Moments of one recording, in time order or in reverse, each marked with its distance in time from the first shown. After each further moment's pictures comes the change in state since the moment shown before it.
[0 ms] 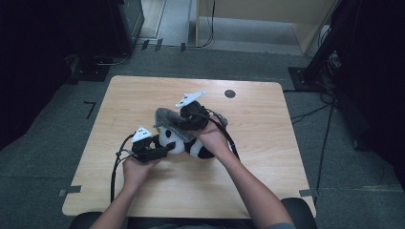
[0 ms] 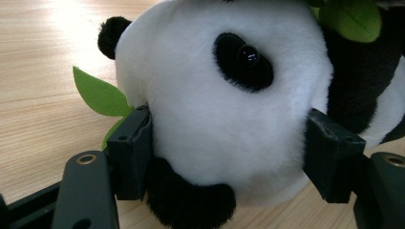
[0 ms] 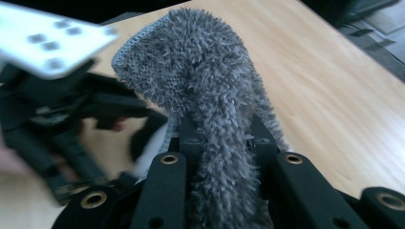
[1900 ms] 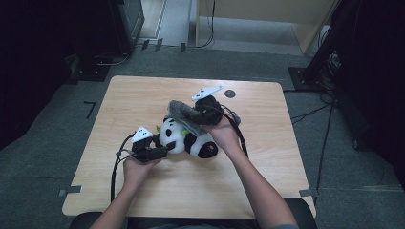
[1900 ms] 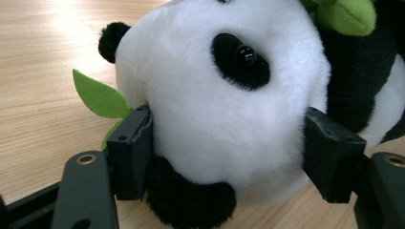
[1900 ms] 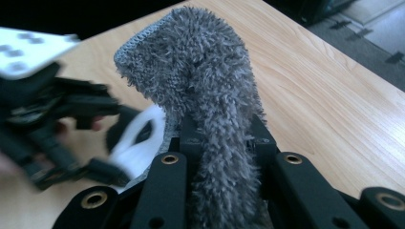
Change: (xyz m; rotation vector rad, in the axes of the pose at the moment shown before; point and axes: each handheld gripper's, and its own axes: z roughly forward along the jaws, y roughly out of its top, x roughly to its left) left arm 0.001 0.000 0.001 -0.018 -0.004 0.011; right arm -0.031 -0.014 -0.027 -0.045 -0.039 0.091
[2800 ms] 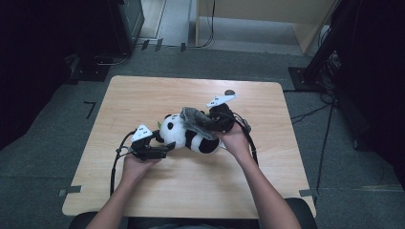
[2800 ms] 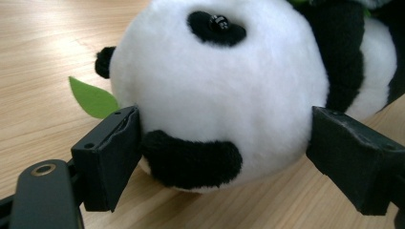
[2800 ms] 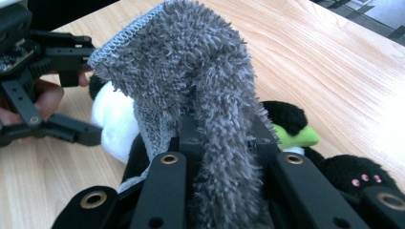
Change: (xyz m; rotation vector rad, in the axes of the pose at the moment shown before) left arm 0.009 0.004 0.006 0.003 -0.039 0.098; right arm -0.025 -0.043 -0.004 0.015 0.003 0.075
